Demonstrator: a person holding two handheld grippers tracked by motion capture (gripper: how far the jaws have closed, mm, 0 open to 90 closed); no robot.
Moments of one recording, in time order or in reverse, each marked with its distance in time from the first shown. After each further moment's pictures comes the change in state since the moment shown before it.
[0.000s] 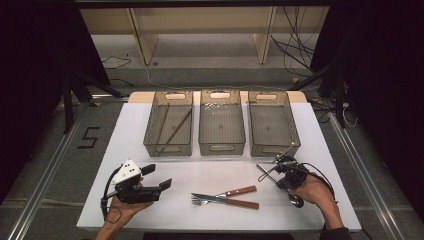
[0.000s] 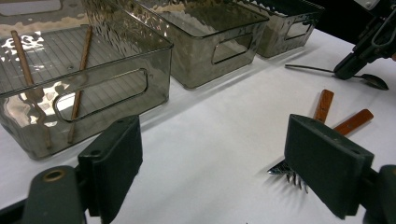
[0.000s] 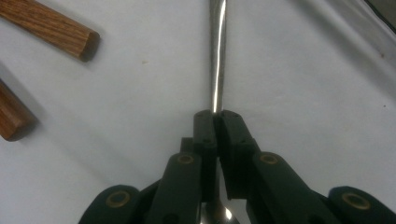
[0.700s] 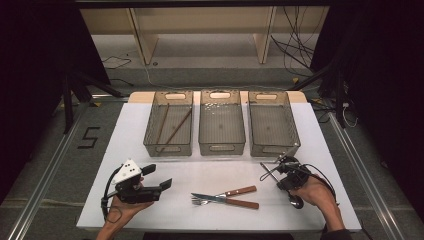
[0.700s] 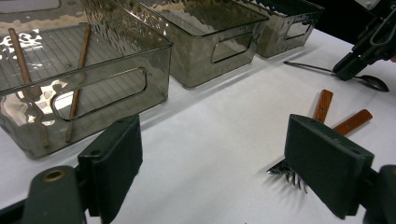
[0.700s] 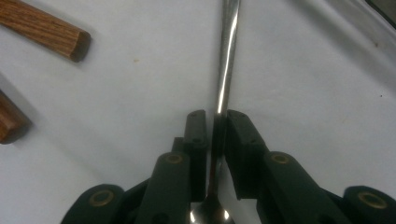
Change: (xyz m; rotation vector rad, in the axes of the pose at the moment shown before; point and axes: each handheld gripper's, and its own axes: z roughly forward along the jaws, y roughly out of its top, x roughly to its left) left arm 0.000 0.000 0.001 0.004 -0.004 -0.004; right arm -0.004 -0.005 0.001 -0.017 0.001 0.030
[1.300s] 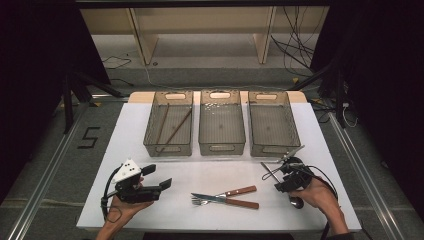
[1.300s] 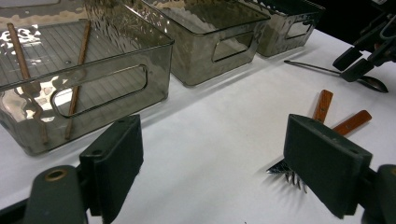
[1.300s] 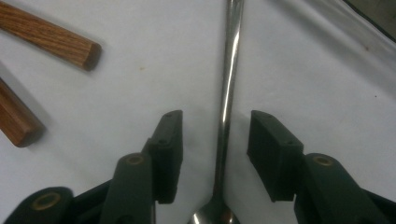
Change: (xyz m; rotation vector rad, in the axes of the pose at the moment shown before) left arm 0.002 0.000 0.000 0.002 -0.003 -0.018; right arm -0.001 -0.008 -0.004 -0.076 0.024 0.024
